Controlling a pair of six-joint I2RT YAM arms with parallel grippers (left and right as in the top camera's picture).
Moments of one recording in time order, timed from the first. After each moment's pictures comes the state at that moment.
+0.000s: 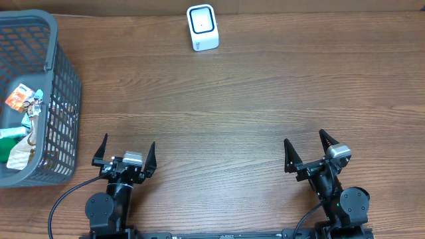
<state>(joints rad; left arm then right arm) 0.09 0.02 0.01 -0.06 0.16 0.36 0.12 0.01 0.02 -0.02 -0.17 0.15</state>
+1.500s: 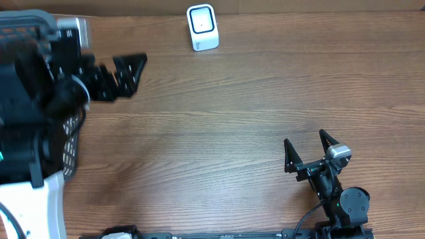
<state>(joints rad) 0.09 1.27 1.75 -1.00 0.41 -0.13 0.12 0.01 0.02 -0.02 -0.17 0.15</state>
